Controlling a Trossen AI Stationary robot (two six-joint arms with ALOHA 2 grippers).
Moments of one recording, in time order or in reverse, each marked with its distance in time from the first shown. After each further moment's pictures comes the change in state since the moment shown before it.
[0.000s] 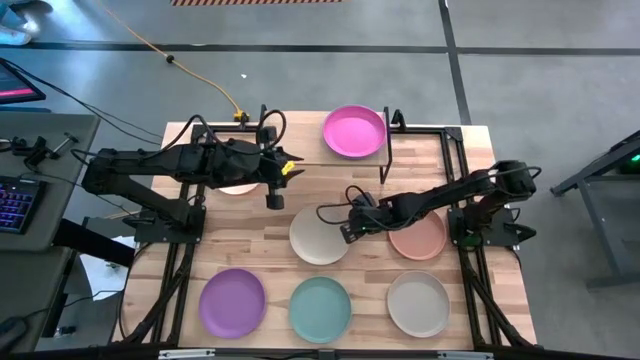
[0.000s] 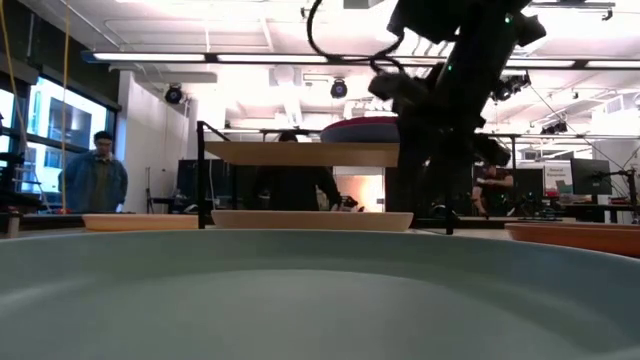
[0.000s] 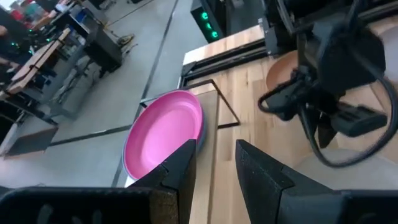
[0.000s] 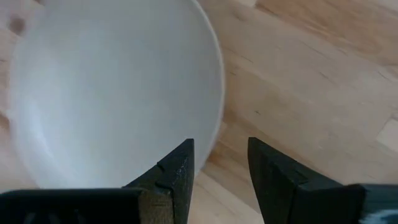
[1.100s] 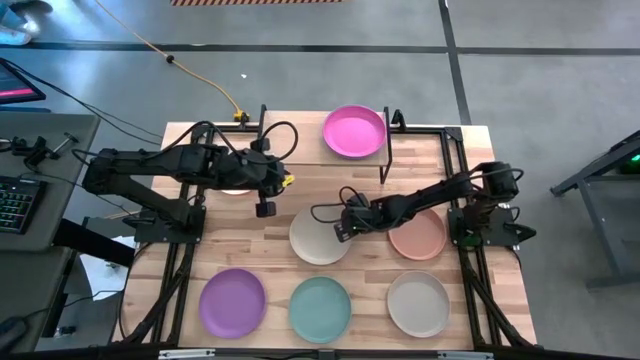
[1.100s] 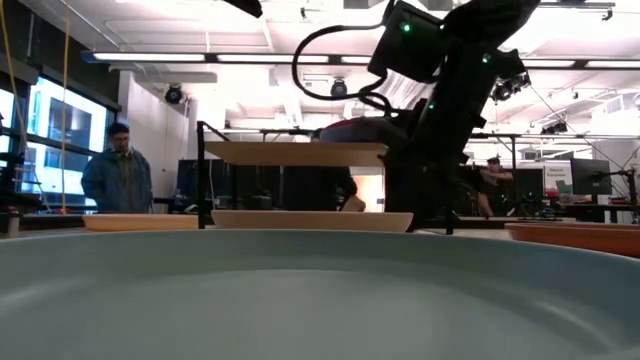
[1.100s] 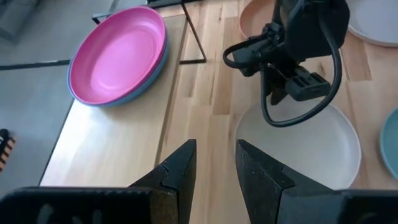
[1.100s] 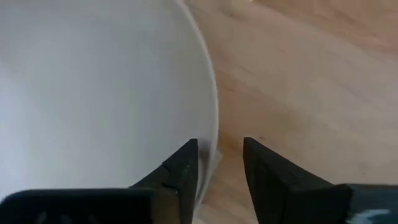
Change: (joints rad) left arm 0.000 0.006 0.000 -0.290 0.067 -0.279; right arm -0.037 0.129 0.000 0.108 0.000 0.001
